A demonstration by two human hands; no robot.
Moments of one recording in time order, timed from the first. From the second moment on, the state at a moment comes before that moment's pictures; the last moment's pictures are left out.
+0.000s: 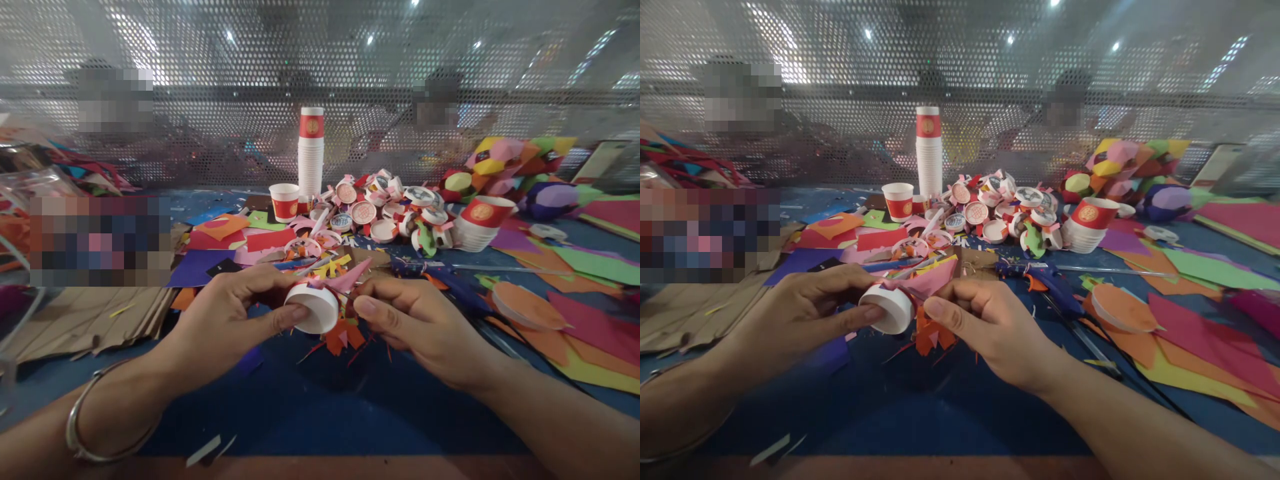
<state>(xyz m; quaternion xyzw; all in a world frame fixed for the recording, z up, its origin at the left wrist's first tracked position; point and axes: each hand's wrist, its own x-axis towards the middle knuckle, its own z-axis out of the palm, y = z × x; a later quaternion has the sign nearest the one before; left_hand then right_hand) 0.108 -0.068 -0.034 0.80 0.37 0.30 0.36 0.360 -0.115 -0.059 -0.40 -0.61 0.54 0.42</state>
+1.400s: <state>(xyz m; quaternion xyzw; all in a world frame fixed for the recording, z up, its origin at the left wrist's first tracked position) 0.110 -0.070 -0.036 0.78 0.35 0.31 0.41 0.360 -0.116 -0.059 -0.37 -0.63 0.54 0.41</state>
